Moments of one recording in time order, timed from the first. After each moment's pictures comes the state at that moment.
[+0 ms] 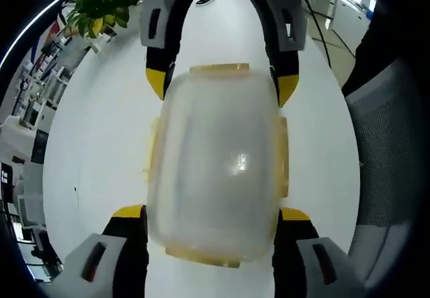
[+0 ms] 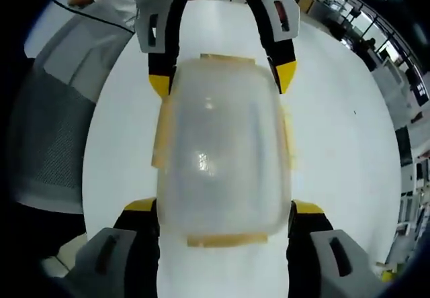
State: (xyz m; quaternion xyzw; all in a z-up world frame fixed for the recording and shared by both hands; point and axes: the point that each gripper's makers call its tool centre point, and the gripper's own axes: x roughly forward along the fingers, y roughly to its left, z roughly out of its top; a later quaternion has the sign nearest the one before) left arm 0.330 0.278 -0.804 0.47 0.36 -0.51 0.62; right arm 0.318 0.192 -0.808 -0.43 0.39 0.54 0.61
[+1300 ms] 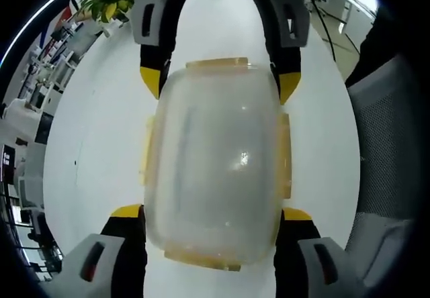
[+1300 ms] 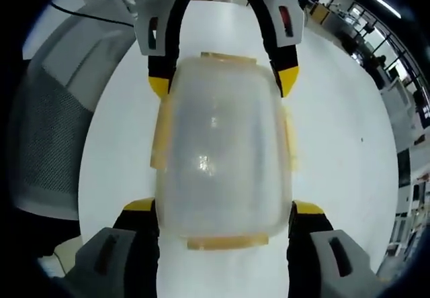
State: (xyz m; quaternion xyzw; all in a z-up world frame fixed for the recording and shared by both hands) left arm 0.327 0.318 -0.810 0.47 0.39 -0.47 0.63; right arm 0.319 0.233 -0.812 -0.46 0.36 0.56 0.59
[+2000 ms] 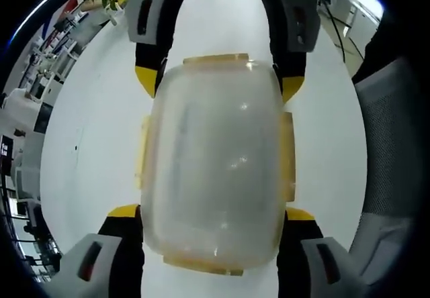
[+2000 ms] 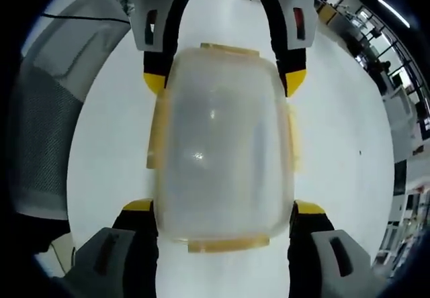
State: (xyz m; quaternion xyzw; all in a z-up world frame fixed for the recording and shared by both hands) left arm 0.351 0.340 -0.815 0.46 0.41 -0.47 0.64; right arm 0.347 0.256 -0.815 -0.49 0.36 0.55 0.57
